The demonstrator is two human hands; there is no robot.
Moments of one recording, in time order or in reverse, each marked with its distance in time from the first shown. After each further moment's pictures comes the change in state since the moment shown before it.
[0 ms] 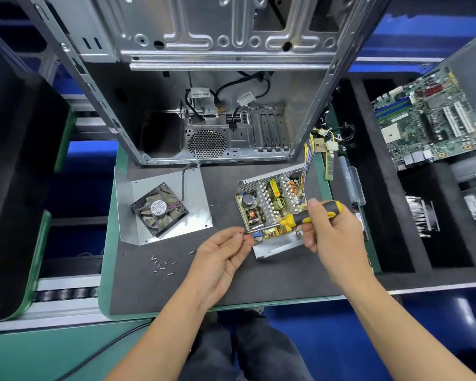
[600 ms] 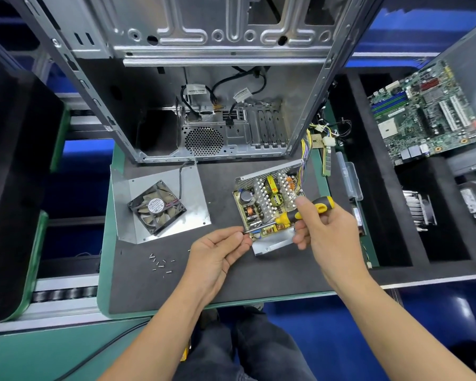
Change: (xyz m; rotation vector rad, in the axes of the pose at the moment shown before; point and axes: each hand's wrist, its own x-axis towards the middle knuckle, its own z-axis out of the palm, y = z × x) left_hand 0.002 -0.001 -0.006 0.133 0.019 0.058; right_hand -0.008 -0.005 0.006 0.020 -0.010 0.016
